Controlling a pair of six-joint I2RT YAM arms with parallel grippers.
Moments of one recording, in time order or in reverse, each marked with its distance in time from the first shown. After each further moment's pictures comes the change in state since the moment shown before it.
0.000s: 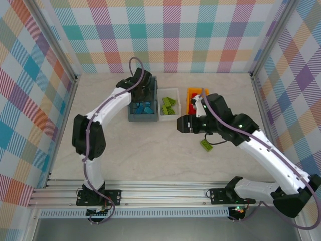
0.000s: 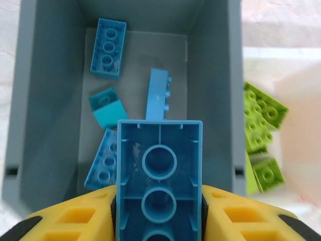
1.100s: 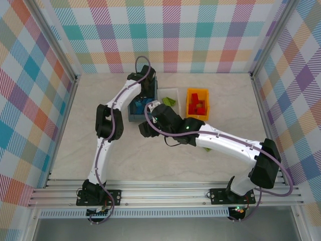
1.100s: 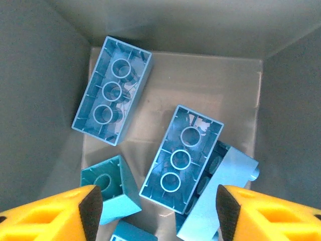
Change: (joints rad) left arm 0.073 0.475 0.517 -0.206 -0.064 0.031; right arm 0.326 0.375 0.051 0.413 0.330 -0.108
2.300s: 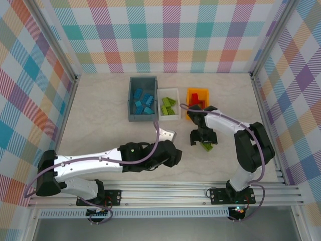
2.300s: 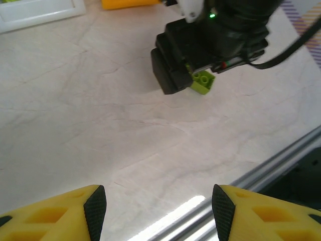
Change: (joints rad) left arm -0.943 -1.136 -1.210 0.407 -0.160 -0.380; right arm -0.543 0.190 -0.216 -0.607 -0.029 0.051
